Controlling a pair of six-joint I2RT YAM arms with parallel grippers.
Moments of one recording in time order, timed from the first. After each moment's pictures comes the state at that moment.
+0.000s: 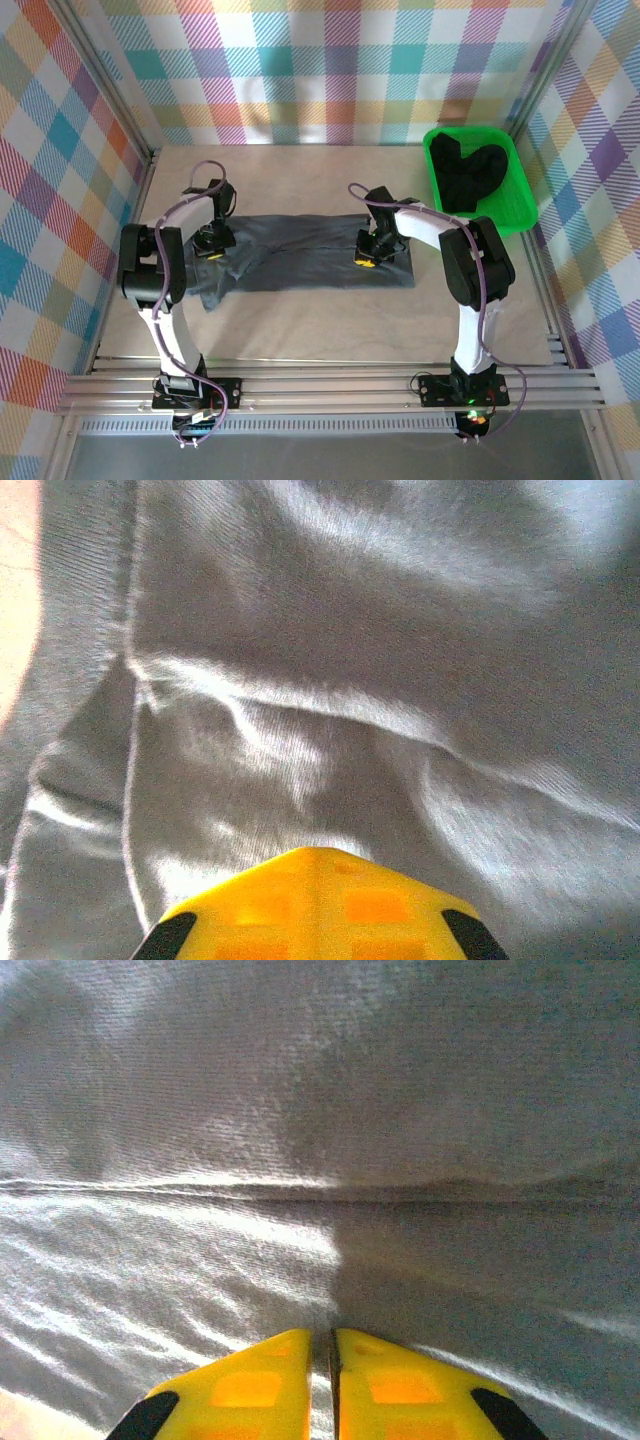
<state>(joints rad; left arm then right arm) -0.12 1.88 1.34 -0.98 -0.27 -0.50 0.45 1.96 1.31 -0.72 -0.34 0.61</state>
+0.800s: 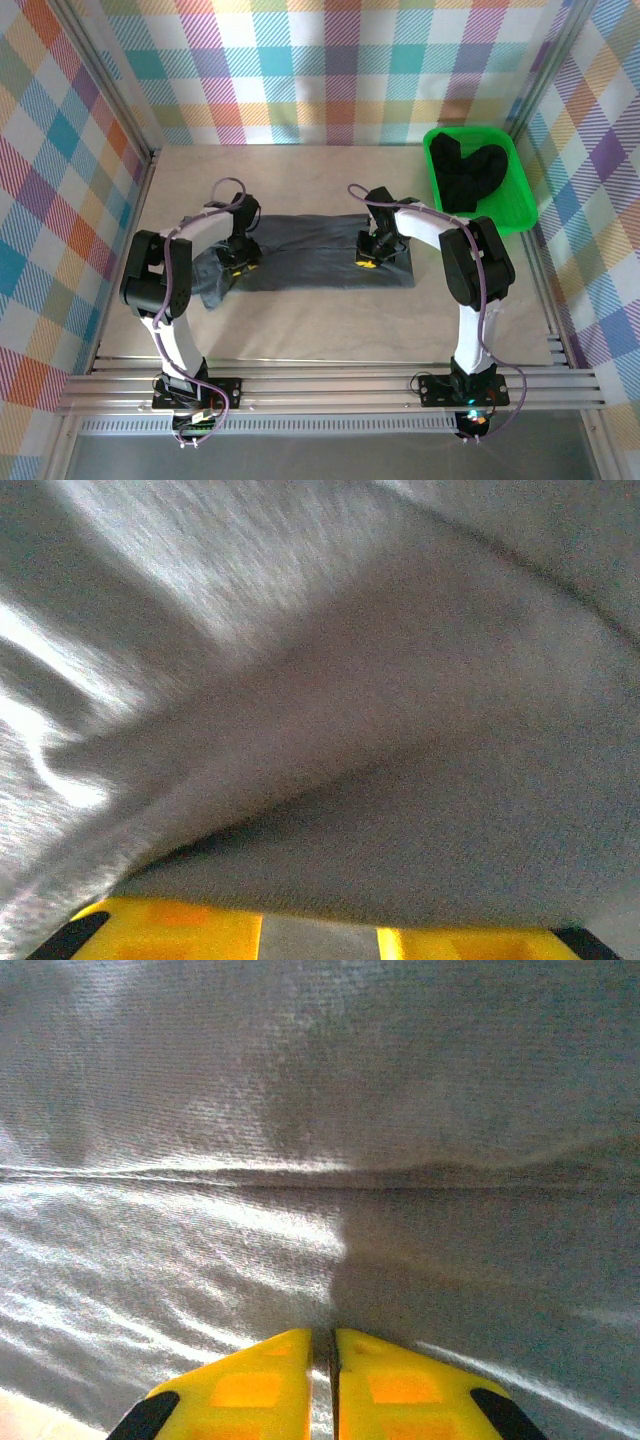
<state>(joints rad) -0.24 1.84 1.21 -0.90 -0.06 -0.70 0.45 1.96 1.31 -0.74 -0.34 0.59</state>
